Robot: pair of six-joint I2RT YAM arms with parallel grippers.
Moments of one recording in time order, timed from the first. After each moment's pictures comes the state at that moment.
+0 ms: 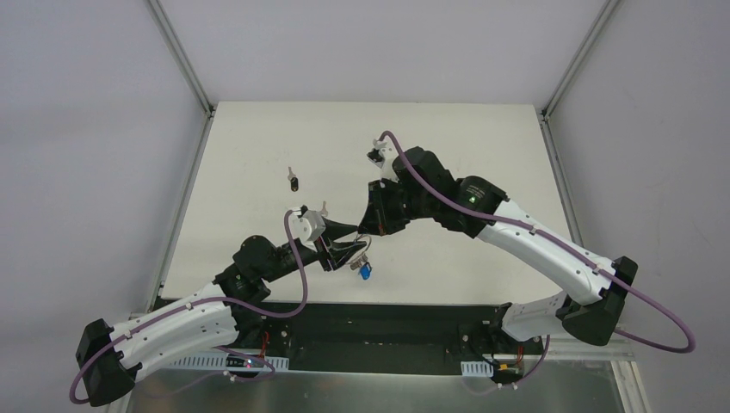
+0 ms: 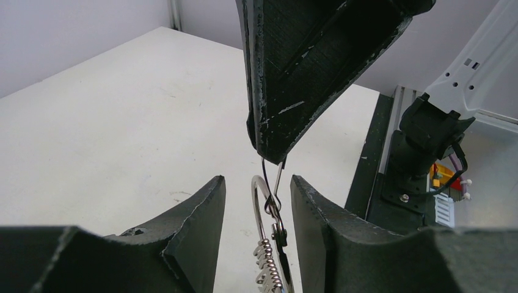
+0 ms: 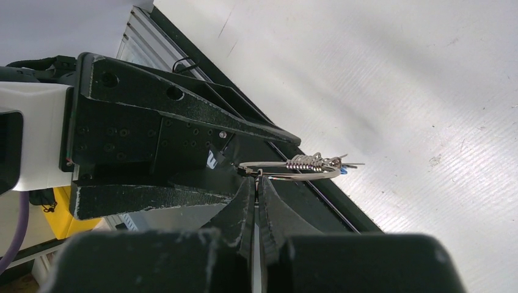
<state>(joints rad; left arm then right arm) -0.93 0.63 0.36 0.43 0.15 -0.10 0.99 1.36 1.47 -0.79 -0.20 0.59</state>
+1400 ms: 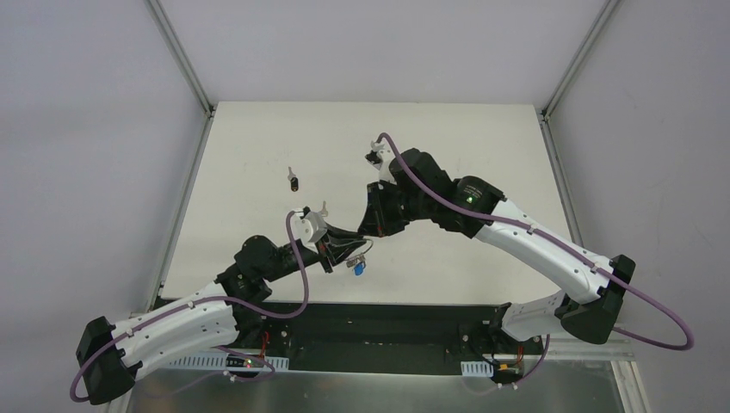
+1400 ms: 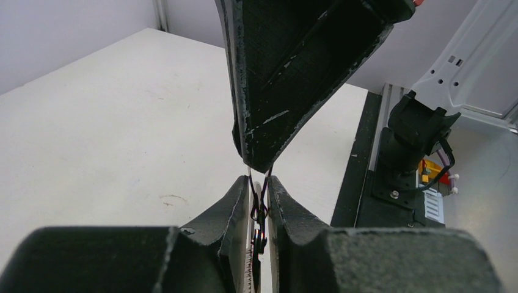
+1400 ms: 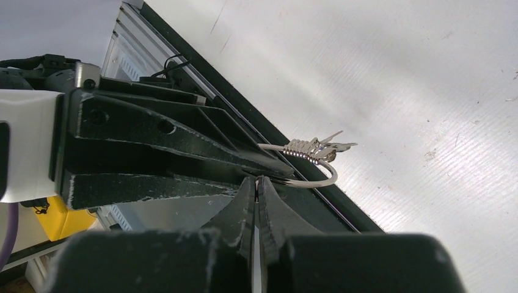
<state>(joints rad) -0.93 0.65 0.36 0.45 0.19 -0.11 1.01 1.37 1.48 -0.82 -0.18 0.58</state>
